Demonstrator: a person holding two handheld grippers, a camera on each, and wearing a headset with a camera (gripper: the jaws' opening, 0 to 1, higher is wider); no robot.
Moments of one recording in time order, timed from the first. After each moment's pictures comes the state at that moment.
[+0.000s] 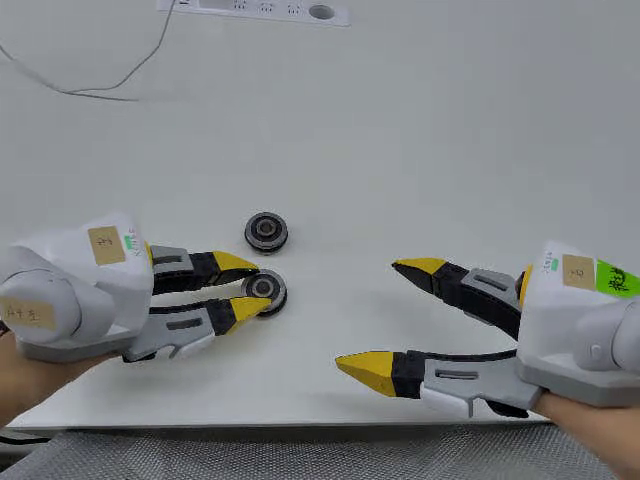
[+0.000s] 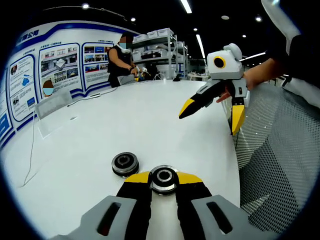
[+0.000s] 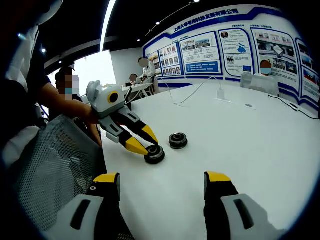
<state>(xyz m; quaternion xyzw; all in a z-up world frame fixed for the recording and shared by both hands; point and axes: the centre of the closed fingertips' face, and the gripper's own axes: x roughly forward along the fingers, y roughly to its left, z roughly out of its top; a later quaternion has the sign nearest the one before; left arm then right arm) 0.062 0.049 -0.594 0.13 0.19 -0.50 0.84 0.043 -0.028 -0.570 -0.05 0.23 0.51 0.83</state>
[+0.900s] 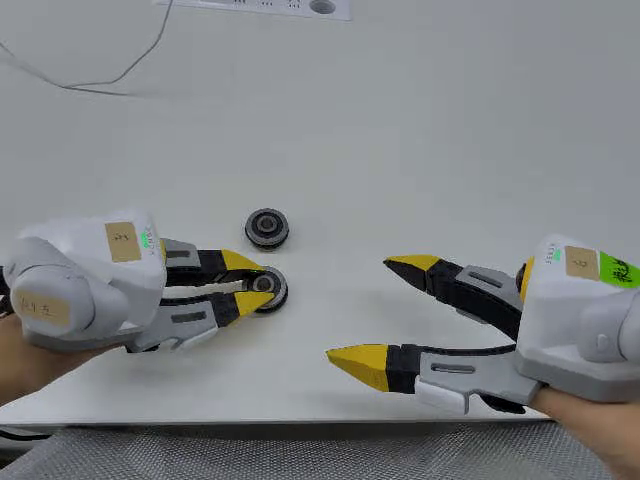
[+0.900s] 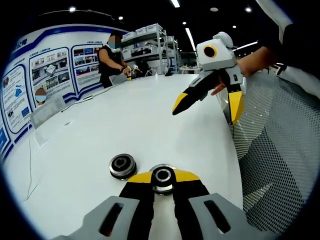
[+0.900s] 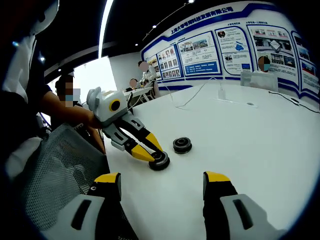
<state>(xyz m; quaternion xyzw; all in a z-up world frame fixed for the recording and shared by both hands) 0.060 0.047 -0.597 0.17 0.19 -0.52 0.81 0.042 -0.015 -0.561 -0.02 0.23 0.51 0.83</state>
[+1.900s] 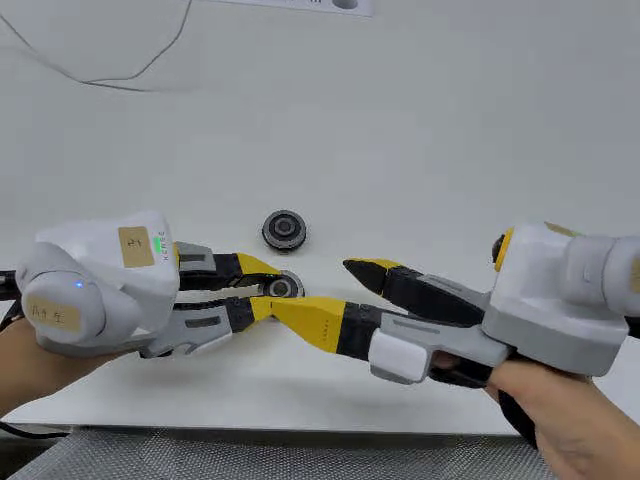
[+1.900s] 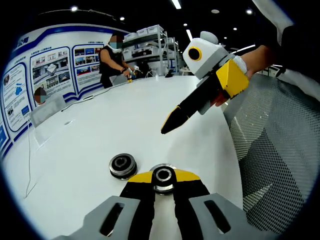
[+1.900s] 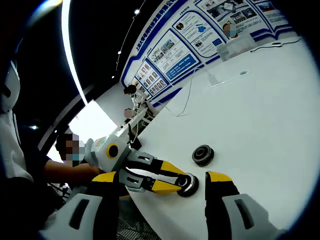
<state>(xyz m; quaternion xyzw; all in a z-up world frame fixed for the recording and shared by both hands) 0.062 0.048 -0.598 0.16 0.19 -0.52 0.82 0.061 0.036 -0.545 0.24 0.30 0.46 0.80</state>
